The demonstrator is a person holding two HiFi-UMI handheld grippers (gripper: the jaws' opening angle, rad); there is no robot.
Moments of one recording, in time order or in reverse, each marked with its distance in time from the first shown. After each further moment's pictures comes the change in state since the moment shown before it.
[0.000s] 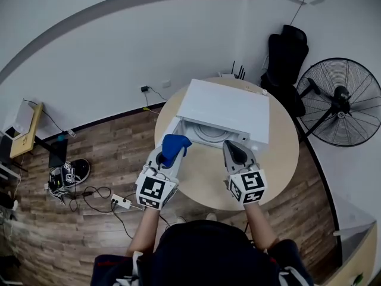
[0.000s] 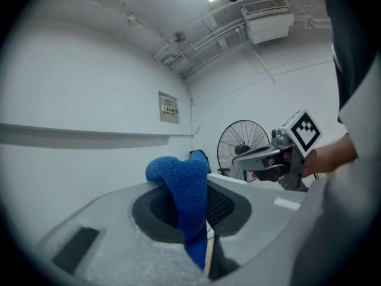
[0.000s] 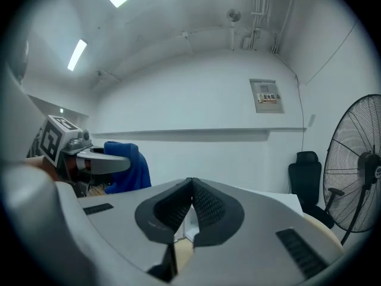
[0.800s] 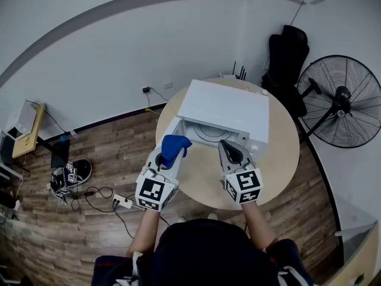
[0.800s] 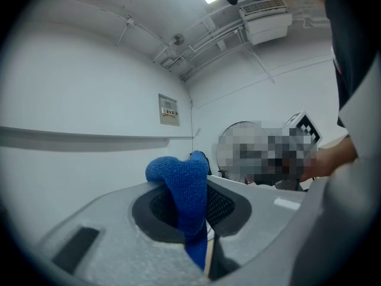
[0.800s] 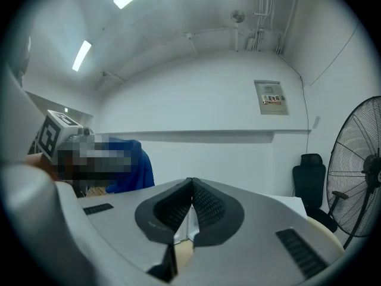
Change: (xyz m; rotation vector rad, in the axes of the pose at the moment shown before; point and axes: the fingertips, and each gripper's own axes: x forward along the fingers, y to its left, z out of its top) left arm -0.007 -0.004 0.012 0.010 -0.015 0.011; right arm 0.004 0.013 0.007 -0.020 -0.010 0.034
